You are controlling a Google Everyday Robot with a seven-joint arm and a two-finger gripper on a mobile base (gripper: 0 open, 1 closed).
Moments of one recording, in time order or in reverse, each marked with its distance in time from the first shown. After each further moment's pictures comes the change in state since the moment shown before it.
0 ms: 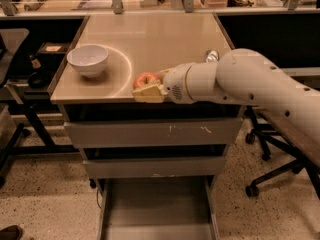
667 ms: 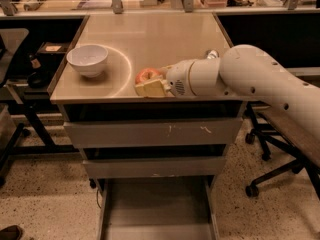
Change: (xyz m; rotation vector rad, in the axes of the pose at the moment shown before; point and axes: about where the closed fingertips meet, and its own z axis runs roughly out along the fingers) arm -0.007 -0.015 0.006 -0.024 -0.027 0.026
